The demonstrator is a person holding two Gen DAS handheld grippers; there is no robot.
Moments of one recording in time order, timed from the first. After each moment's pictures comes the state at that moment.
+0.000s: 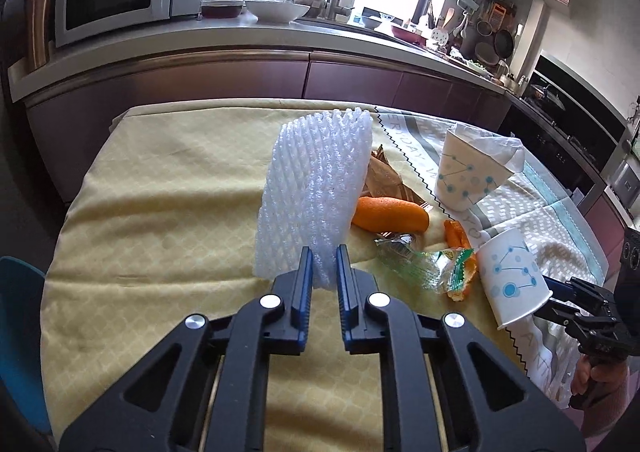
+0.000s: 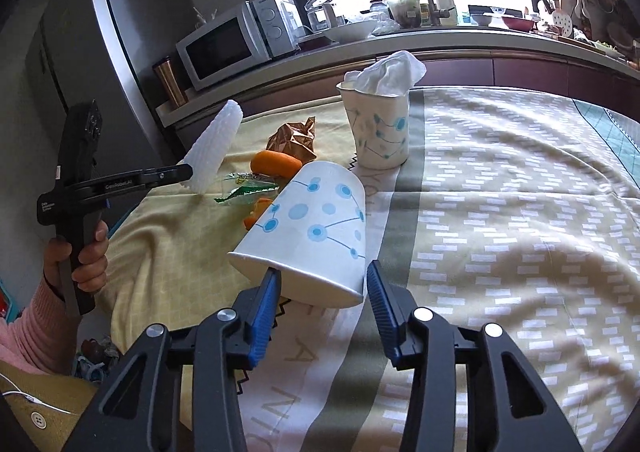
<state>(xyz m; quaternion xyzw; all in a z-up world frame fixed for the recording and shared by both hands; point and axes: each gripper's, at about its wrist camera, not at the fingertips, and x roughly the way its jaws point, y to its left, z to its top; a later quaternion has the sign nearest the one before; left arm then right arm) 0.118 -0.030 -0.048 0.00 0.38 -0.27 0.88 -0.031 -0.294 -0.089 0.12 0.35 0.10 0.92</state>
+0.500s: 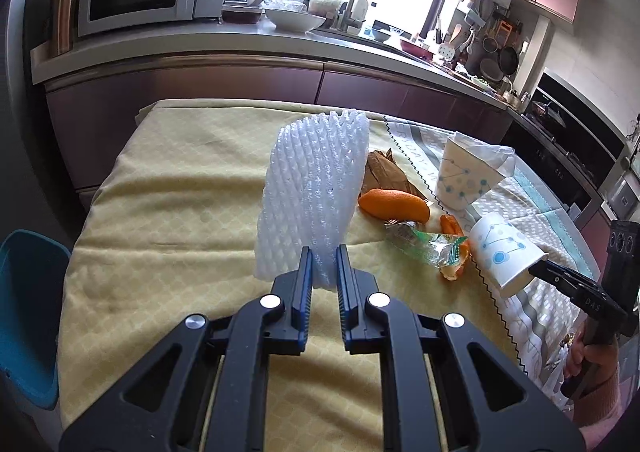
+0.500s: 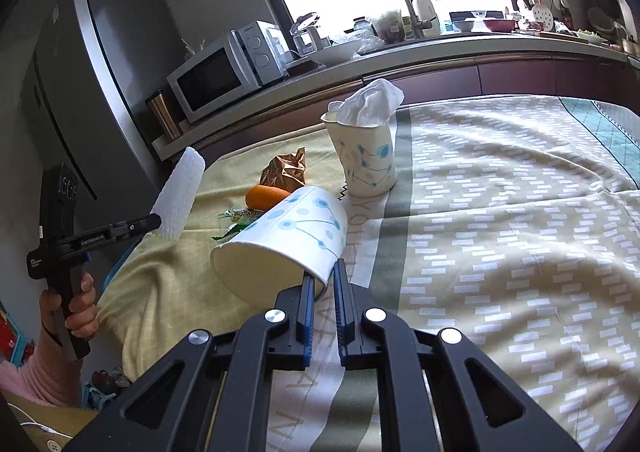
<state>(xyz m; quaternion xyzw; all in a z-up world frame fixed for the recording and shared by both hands) 0.091 0.008 -0.039 -0.03 0.37 -0.26 0.89 -0.028 -0.308 -0.078 0.16 0.32 0.09 0.93</state>
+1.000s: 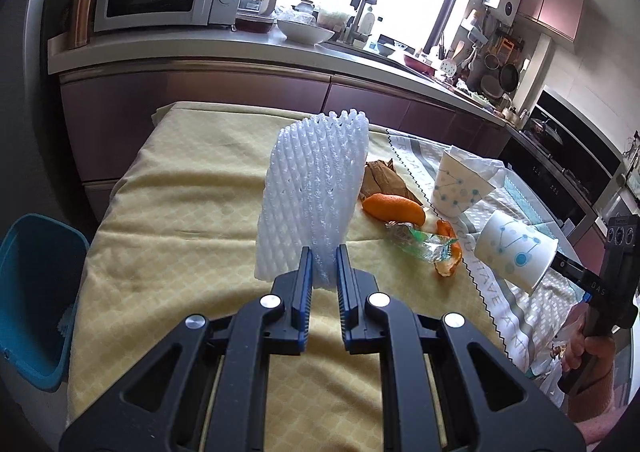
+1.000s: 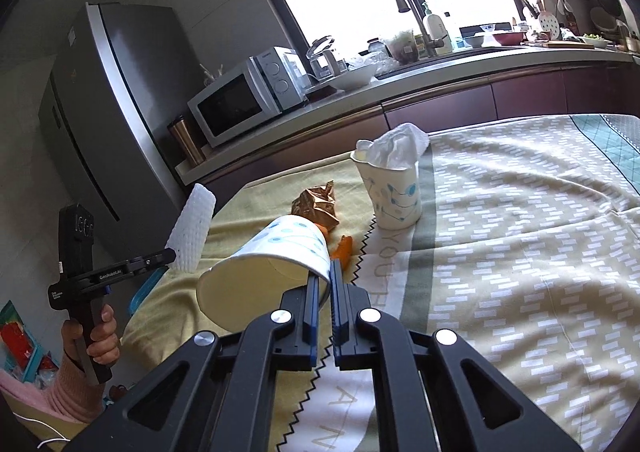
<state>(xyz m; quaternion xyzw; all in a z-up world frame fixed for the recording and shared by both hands) 0.073 0.035 -0.029 -0.06 0.36 -0.25 0.90 -0.031 -0.302 -0.052 0.19 0.28 0.13 0.93</state>
